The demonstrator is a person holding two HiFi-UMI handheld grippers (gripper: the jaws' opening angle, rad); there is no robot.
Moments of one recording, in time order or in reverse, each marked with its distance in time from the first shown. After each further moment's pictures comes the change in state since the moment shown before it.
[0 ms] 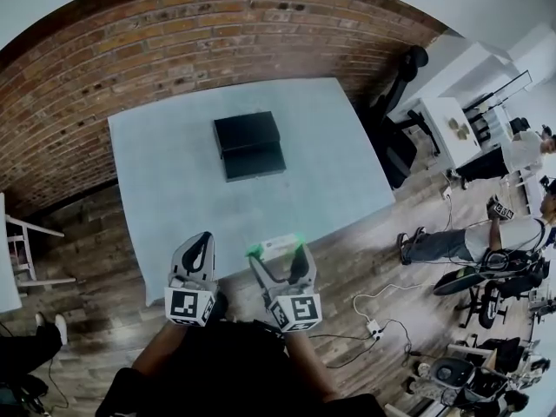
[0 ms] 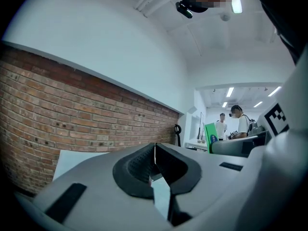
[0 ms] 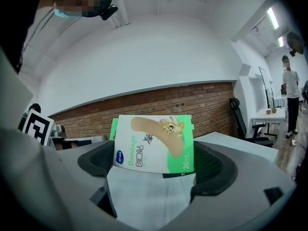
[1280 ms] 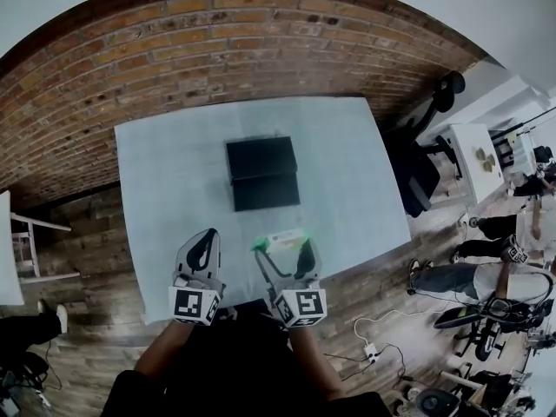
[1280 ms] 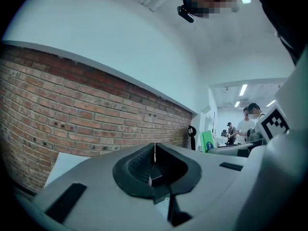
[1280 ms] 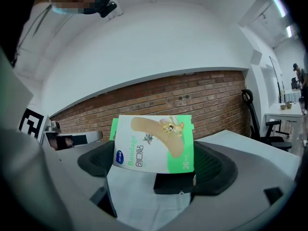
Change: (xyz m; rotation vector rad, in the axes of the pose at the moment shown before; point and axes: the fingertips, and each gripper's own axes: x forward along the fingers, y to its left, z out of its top) left arm 0.123 0.057 0.013 -0.030 -0.010 0.118; right arm 0.148 -0.063 0.012 0.014 0.066 0.081
